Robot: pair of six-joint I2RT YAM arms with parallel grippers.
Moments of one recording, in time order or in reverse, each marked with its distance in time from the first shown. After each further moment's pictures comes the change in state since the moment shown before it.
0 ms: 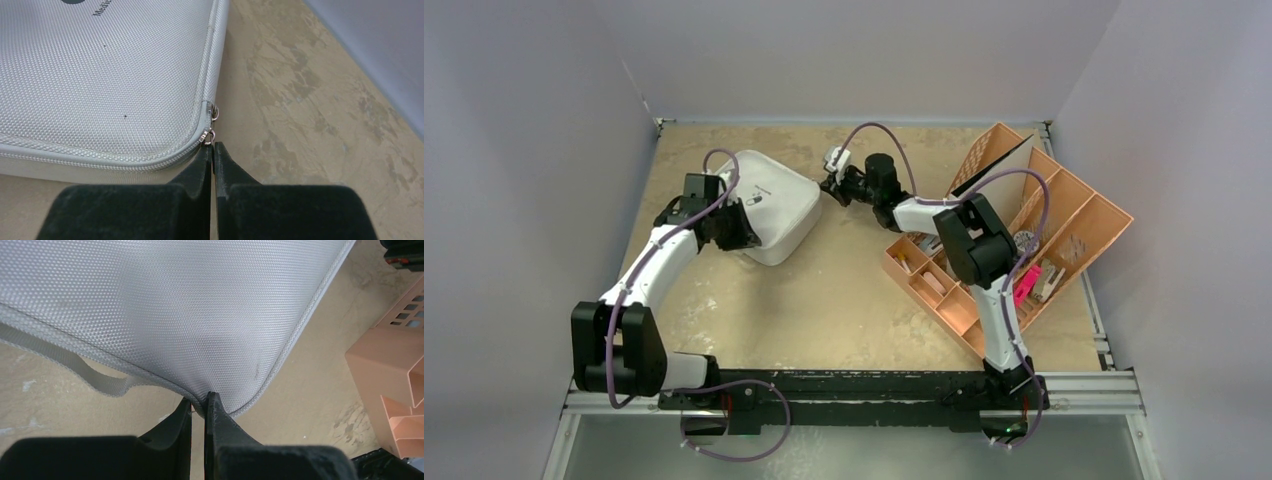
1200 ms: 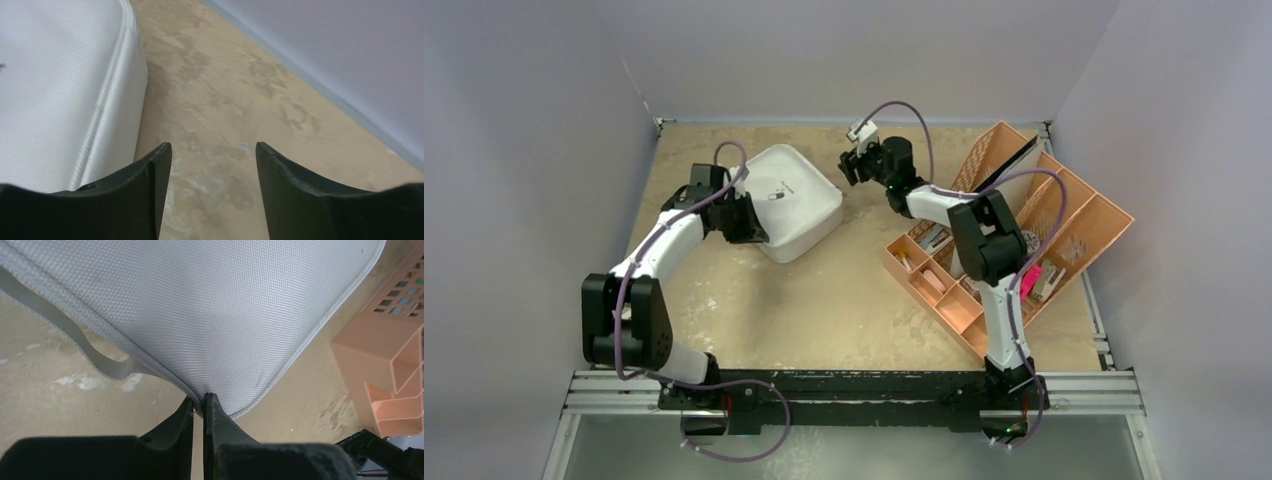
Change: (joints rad) left arm 0.005 0.108 0.065 0.011 0.079 0.037; right arm -0.069 0.044 0.120 -0.019 0.211 0.097
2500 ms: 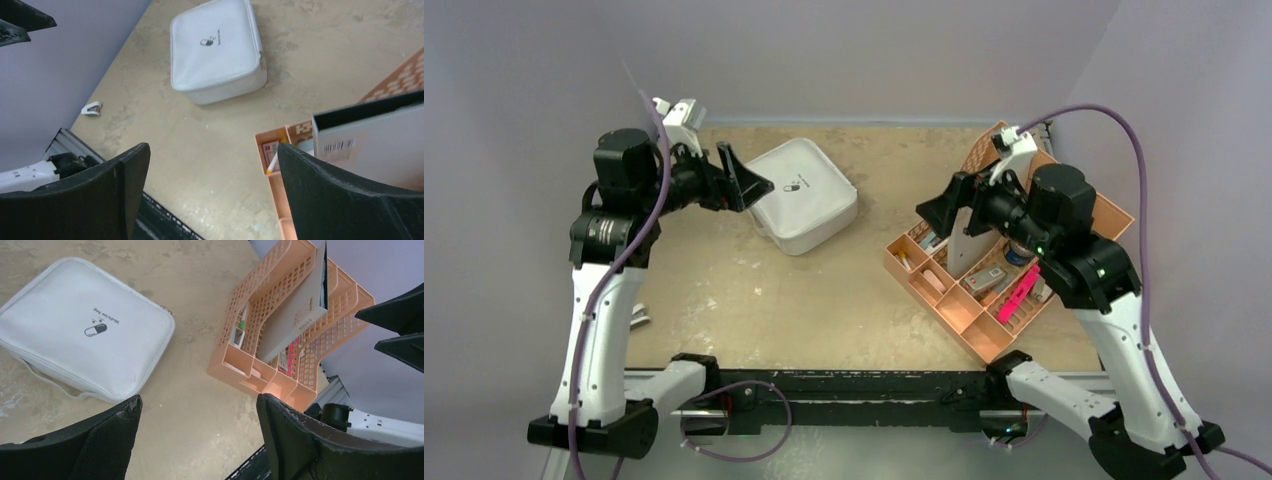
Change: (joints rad) left arm -0.025 -0.349 0.512 -0.220 0.224 0.003; right arm -0.004 -1.287 -0.111 -1.286 0.107 0.510
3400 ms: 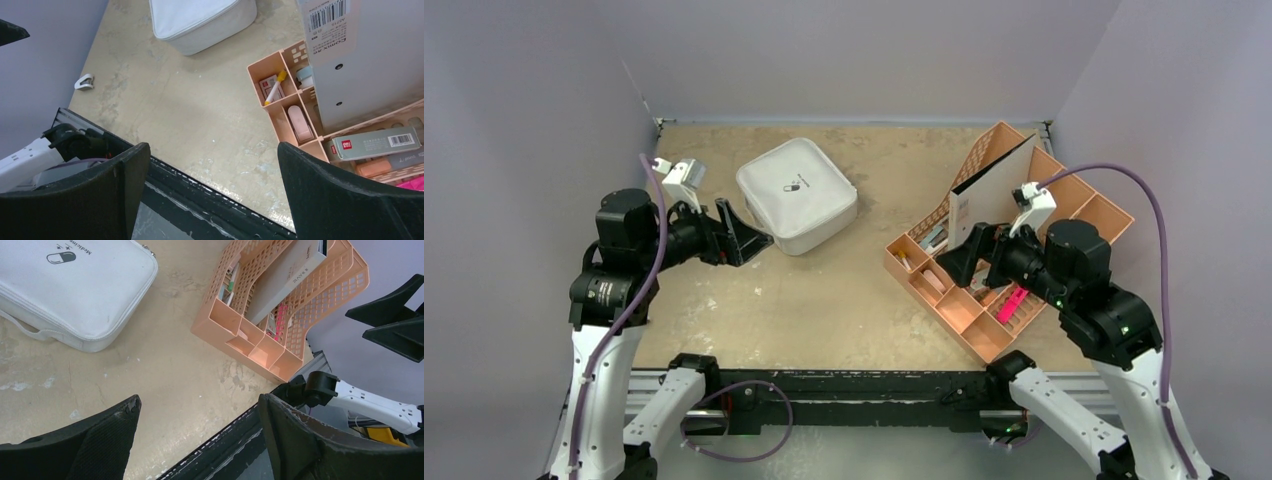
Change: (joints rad) left arm 0.000 -0.308 -0.298 -0.075 0.044 -0.063; right arm 0.000 -0.273 -0.192 -0.223 0.034 0.114
